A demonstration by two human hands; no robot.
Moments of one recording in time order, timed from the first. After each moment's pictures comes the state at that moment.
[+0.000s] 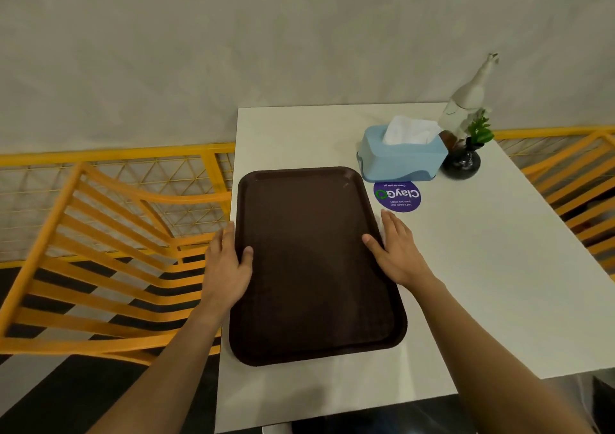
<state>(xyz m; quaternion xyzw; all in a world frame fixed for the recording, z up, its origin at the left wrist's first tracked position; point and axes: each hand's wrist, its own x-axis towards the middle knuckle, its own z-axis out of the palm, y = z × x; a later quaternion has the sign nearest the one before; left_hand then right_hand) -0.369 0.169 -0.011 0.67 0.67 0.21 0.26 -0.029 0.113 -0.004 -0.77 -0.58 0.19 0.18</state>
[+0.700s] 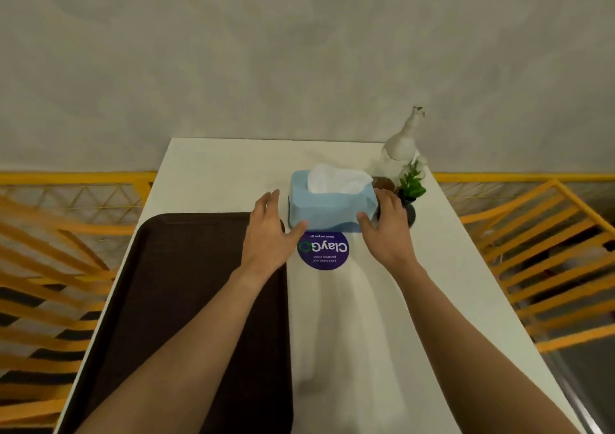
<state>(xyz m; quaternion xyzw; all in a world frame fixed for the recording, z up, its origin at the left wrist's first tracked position) -0.082 0.258 0.053 0.71 0.56 0.31 0.29 0.154 0.216 0.059 -0.75 -0.56 0.09 0.34</state>
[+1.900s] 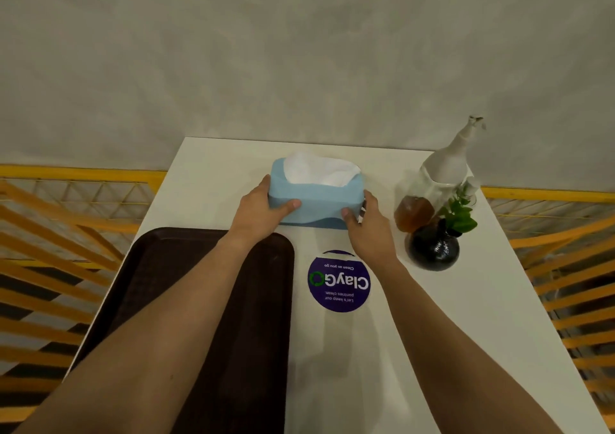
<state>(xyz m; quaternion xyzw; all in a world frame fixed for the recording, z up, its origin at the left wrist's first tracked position) -0.092 0.394 0.029 0.68 0.57 0.32 0.34 0.129 0.329 0.019 -0.72 -0.53 0.26 0.38</state>
